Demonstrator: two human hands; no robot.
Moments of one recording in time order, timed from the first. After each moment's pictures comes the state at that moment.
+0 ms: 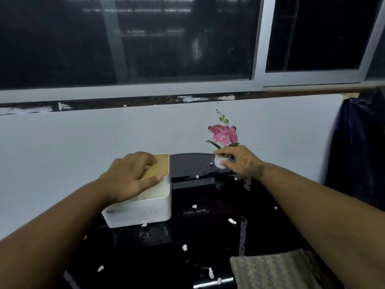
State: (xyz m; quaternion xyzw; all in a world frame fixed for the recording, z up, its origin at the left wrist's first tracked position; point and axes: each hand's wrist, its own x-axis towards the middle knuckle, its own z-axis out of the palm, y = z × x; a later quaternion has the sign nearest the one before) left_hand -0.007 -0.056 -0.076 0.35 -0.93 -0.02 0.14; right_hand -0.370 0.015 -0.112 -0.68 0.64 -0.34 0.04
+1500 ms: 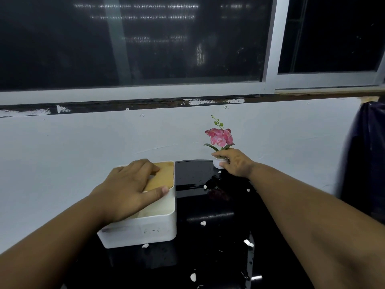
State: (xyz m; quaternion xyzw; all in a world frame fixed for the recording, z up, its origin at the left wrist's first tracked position) left_hand -0.009 -0.060 -0.081 0.34 -0.93 -0.01 0.15; right_hand -0.383 -0.068 -0.131 -0.67 0.68 -0.29 0.06
